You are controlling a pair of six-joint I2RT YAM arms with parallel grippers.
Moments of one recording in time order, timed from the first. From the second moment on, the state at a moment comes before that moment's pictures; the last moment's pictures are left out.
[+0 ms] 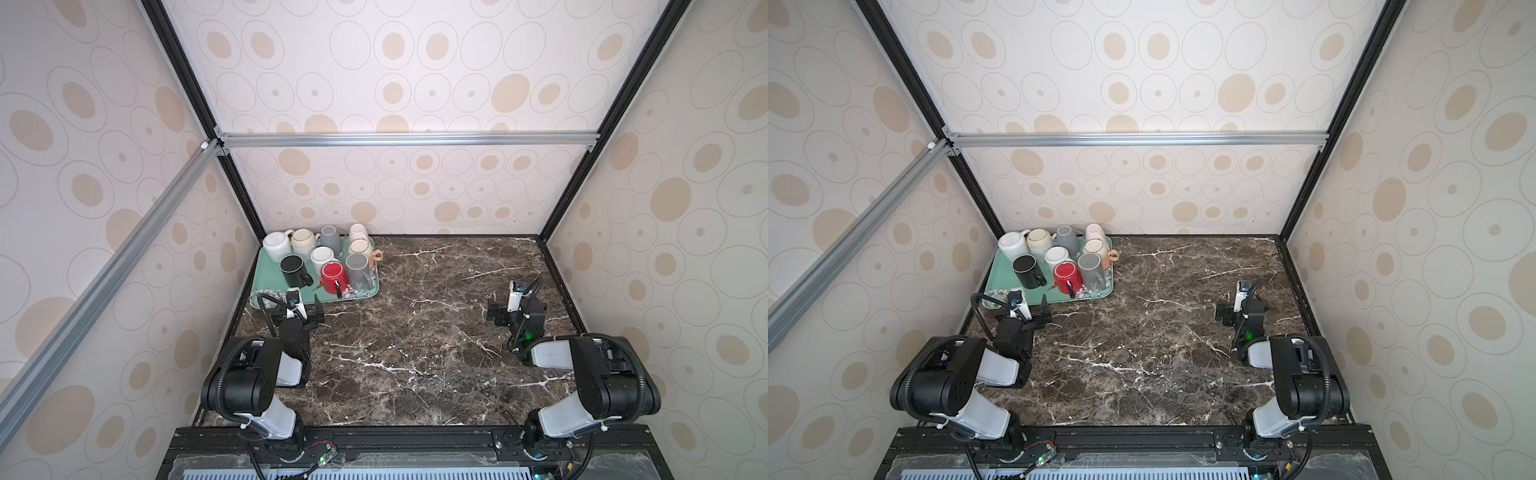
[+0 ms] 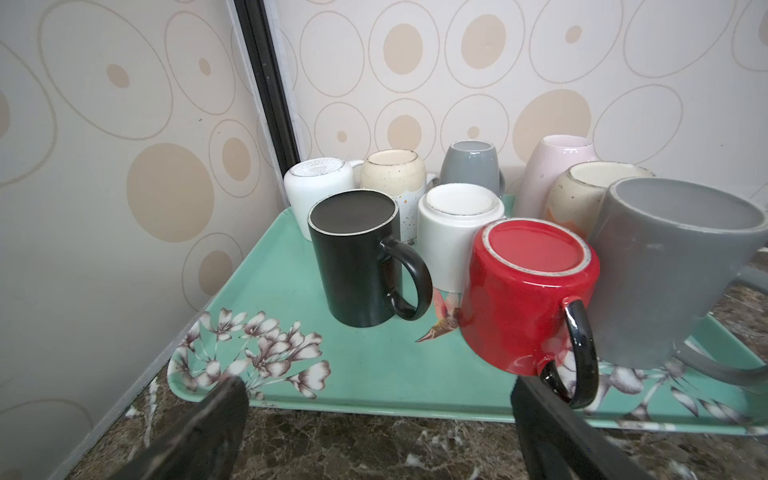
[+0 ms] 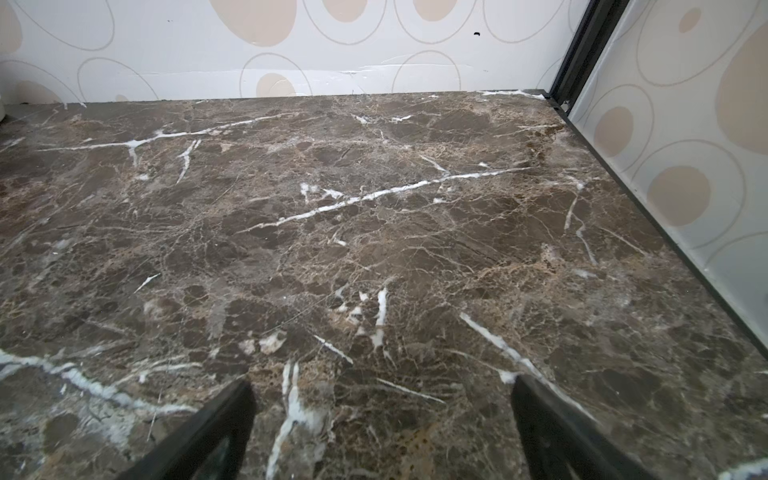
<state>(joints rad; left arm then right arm) -0.04 1.58 0.21 1.27 -0.26 0.03 0.01 1.53 0.39 0.73 0.05 0.02</state>
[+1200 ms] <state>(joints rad) 0.01 1.58 0.21 1.26 -0.13 0.03 0.02 1.53 0.39 0.71 0.06 0.02</state>
